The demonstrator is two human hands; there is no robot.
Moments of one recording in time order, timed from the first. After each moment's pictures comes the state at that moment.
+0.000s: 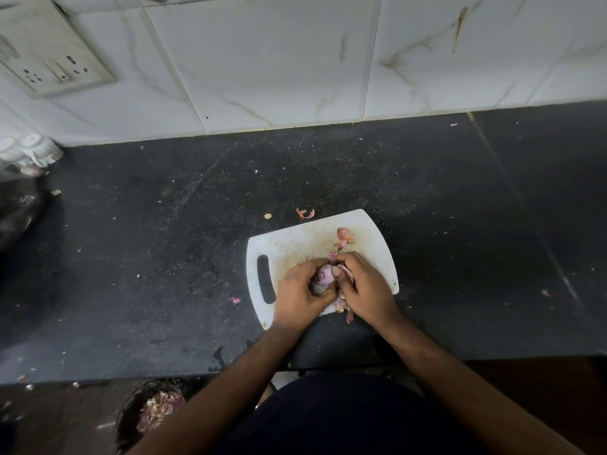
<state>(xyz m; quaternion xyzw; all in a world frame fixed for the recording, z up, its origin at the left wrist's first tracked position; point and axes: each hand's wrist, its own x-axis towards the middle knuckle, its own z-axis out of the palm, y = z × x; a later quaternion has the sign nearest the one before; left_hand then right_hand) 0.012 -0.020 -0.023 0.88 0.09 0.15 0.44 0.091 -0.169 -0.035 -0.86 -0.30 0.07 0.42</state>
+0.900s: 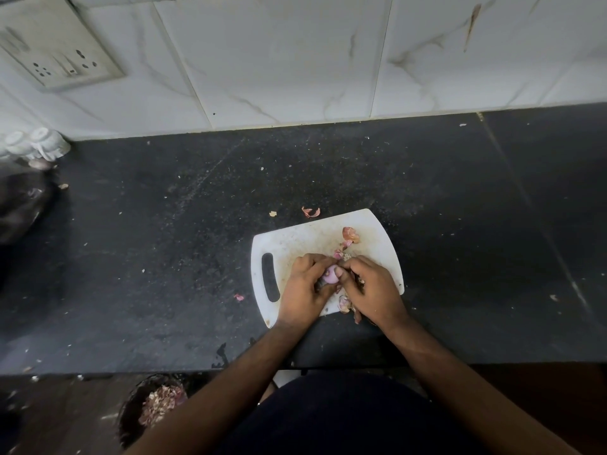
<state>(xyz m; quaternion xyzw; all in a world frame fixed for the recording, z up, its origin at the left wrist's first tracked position) 0.016 -0.015 -0.037 0.91 0.07 0.15 0.39 0.092 -0.172 -0.034 -0.85 -0.31 0.04 0.42</state>
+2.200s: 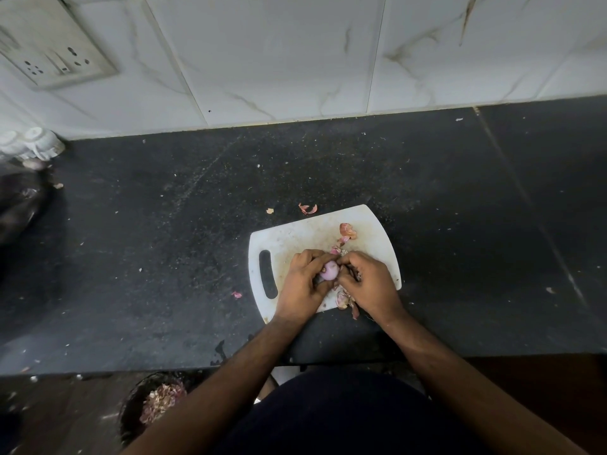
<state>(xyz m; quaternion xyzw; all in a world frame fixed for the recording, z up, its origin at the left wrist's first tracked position) 0.017 -0.014 -0.038 0.90 0.06 0.13 0.41 0.098 -0.169 -0.046 -0.85 -0.27 0.08 0.45</state>
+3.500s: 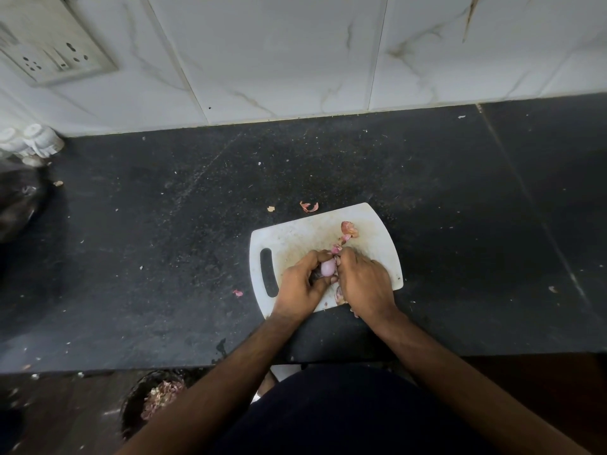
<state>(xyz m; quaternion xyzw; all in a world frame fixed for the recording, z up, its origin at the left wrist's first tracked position) 0.013 -0.011 -0.031 0.83 0.09 0.11 0.55 0.089 -0.152 -0.041 -0.91 -0.33 -0.11 0.21</state>
